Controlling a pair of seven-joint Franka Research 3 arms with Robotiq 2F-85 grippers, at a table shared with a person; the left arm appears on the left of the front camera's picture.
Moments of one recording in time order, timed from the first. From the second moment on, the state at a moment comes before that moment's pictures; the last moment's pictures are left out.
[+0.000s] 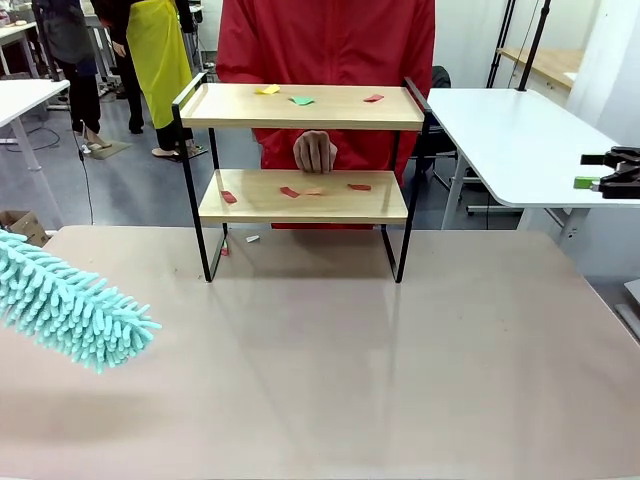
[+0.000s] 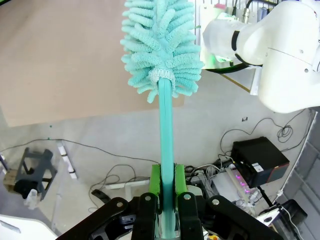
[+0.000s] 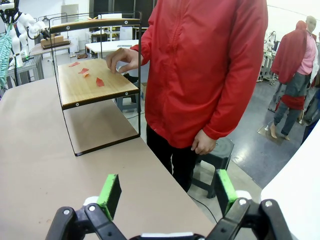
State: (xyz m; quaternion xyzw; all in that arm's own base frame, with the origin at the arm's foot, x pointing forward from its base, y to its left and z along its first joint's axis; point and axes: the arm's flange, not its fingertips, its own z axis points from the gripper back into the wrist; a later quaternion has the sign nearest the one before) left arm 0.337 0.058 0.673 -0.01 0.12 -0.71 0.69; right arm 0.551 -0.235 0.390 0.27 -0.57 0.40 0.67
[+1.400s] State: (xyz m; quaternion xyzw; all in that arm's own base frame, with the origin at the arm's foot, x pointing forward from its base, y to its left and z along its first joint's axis) left arm 0.330 0.025 0.661 -0.05 0.03 -0.75 0.66; right arm 0.551 -0.235 0.390 0.27 -0.57 0.40 0.67
